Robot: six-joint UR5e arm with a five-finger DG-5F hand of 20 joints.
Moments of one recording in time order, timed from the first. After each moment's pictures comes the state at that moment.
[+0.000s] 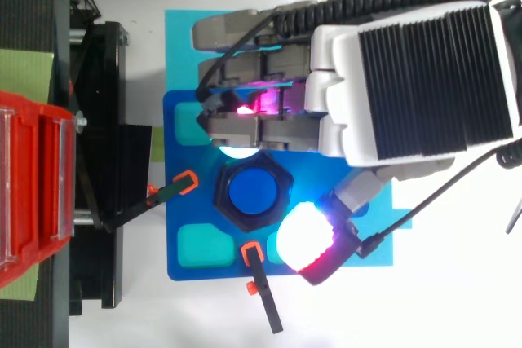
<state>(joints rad) 0.05 -2.22 -1.08 -3.06 -1.83 -1.60</state>
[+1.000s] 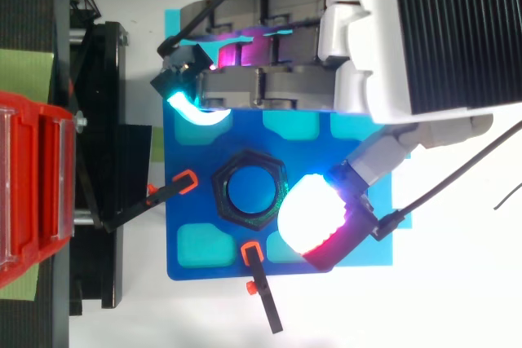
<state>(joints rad) 0.03 -2.22 -0.96 -3.17 -1.82 -1.61</state>
